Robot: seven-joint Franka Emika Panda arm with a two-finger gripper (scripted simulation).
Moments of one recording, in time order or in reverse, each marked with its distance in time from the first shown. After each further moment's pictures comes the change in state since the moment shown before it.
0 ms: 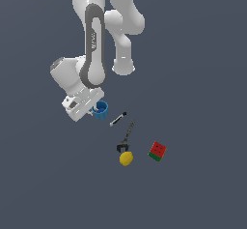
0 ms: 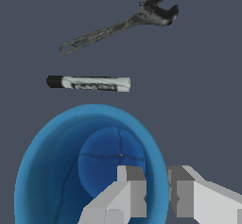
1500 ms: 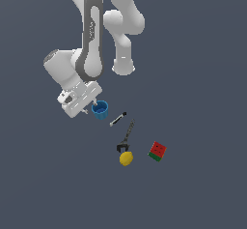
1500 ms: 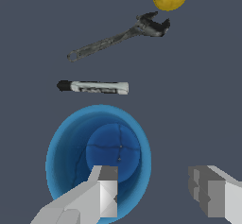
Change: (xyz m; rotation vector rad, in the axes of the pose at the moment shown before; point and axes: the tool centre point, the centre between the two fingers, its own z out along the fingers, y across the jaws) arm 0.001 0.000 -0.031 0.001 -0.001 0.005
